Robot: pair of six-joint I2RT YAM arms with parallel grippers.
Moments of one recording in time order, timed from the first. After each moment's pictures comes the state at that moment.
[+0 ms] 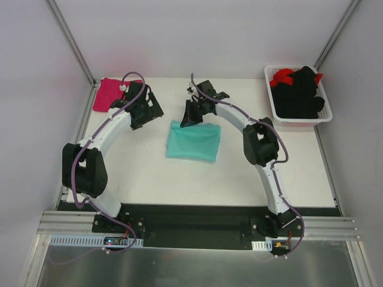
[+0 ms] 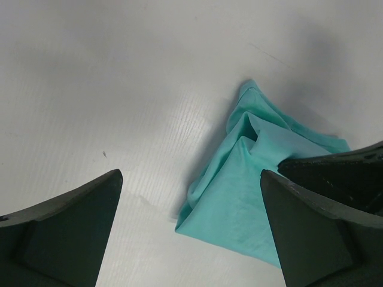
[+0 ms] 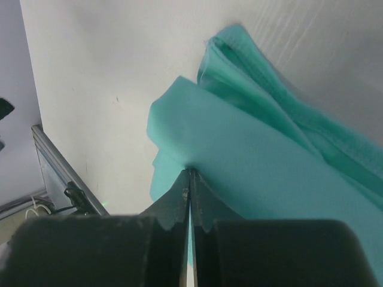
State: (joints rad) left arm -0.26 1.63 1.34 -0.63 -0.11 -0.70; right arm 0.56 2.34 2.02 -0.62 -0.55 0.49
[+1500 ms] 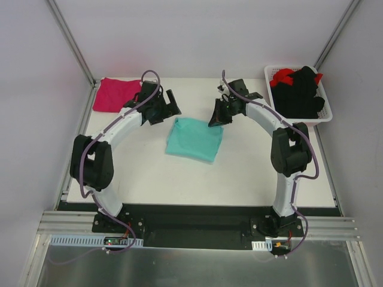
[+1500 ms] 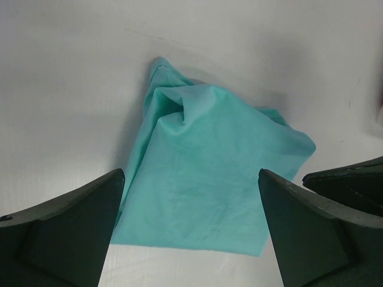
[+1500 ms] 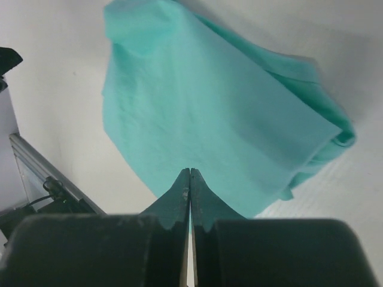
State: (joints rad) left arm -0.34 1.69 1.35 -0.44 0.08 -0.68; right arm 0.40 1.99 1.65 -0.62 -0.50 0.39
